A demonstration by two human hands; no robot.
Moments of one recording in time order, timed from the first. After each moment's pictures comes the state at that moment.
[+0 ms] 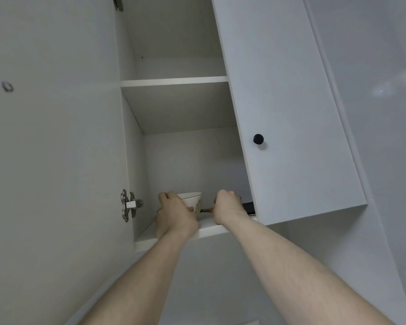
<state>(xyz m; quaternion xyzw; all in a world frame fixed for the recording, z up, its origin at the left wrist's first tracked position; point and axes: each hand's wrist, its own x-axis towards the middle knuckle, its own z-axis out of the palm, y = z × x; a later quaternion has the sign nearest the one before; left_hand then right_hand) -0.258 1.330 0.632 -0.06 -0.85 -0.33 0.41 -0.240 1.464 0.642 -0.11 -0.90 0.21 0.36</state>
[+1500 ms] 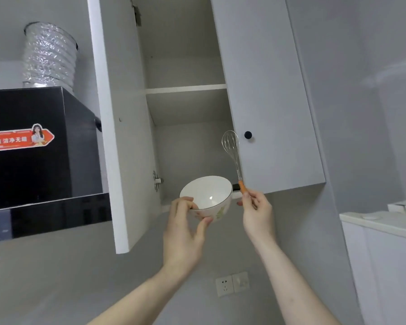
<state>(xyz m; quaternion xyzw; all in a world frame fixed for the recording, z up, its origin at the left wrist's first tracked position) -0.041 1.263 0.548 -0.32 -0.72 -0.45 0.43 -0.029 1.435 0.558 0.02 -0.58 0.64 0.50</state>
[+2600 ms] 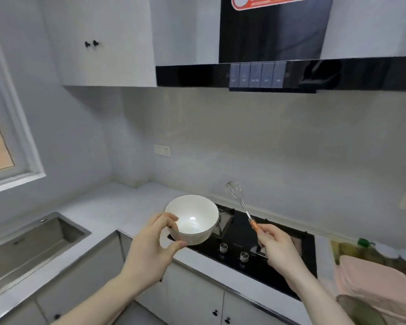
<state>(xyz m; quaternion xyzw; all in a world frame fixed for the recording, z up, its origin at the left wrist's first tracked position) 0.272 0.689 0.296 0.05 -0.89 -0.34 0.31 0.134 0.955 0.287 0.12 -0.80 0.59 -0.05</state>
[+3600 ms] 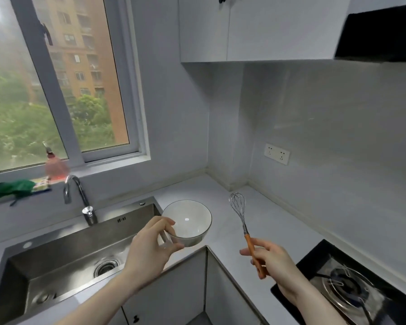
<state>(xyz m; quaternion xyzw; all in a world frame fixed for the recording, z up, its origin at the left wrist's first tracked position) 0.217 0.294 0.232 0.33 -0.84 -0.28 0.33 -0.020 0.488 0.228 0.23 -0.72 0.54 -0.37</state>
